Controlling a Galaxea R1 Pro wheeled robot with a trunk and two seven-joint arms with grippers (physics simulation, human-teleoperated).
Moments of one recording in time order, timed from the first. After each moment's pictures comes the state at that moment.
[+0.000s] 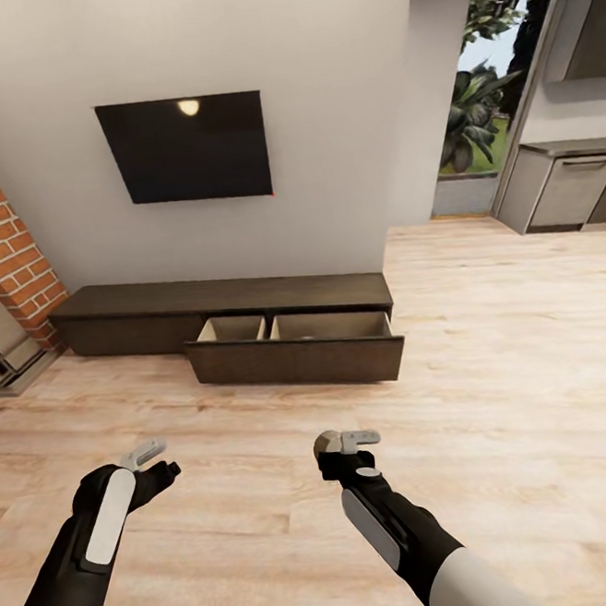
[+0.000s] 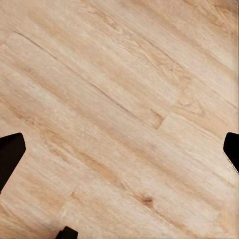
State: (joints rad) left arm -0.49 0.12 0.15 -1.22 0.62 0.88 0.52; right arm -0.60 0.17 0.52 -0.79 -0.51 0.27 -0.44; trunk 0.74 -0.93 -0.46
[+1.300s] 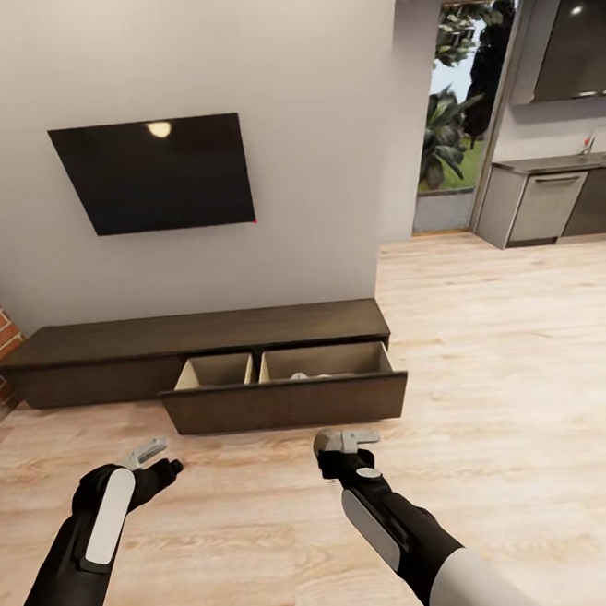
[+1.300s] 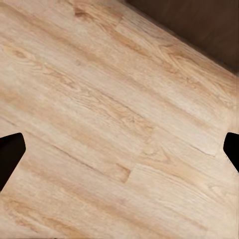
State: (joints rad) left arm -0.49 0.12 0.16 -1.22 0.62 0.88 0.48; right arm -0.60 0.17 0.52 -0.79 -0.51 0.24 -0.43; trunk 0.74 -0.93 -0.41
